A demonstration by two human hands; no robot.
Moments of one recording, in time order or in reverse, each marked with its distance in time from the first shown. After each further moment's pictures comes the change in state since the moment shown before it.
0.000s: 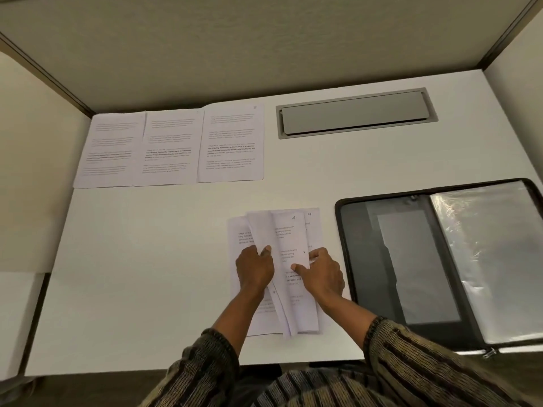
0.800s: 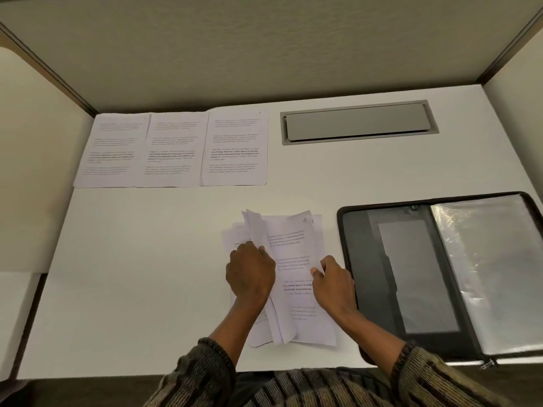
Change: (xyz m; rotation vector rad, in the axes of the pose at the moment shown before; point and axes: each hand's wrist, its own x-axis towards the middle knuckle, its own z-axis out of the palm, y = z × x) left_hand -0.013 0.020 -0.019 0.546 0.220 0.178; right_hand -0.021 -0.001 -0.036 -0.066 -0.001 -0.175
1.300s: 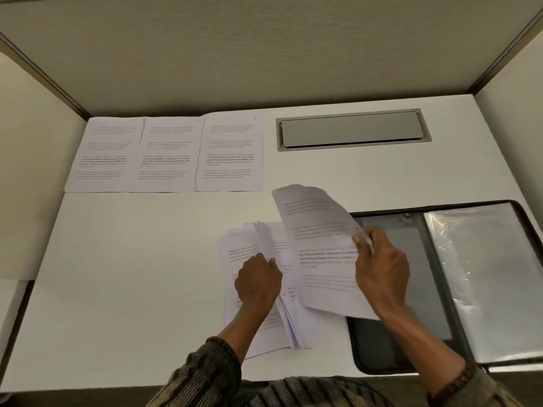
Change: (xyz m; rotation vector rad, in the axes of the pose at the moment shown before) left_hand -0.003 0.015 0.023 0.018 -0.169 0.038; right_hand 0.008 -0.009 -0.107 0.000 0.507 -0.188
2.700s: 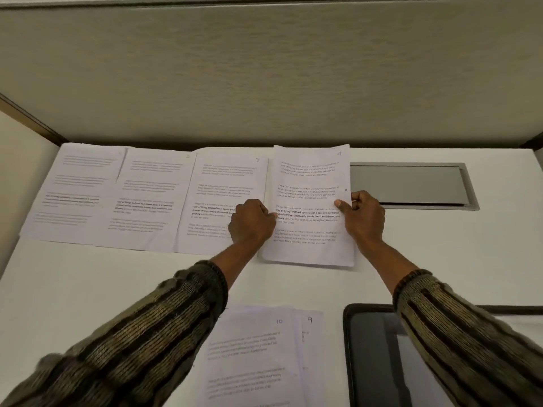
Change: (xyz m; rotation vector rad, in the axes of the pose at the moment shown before) left_hand 0.281 0.136 -0.078 -0.302 0.111 0.008; right_hand 0.318 -0.018 0.172 0.230 -0.158 0.178
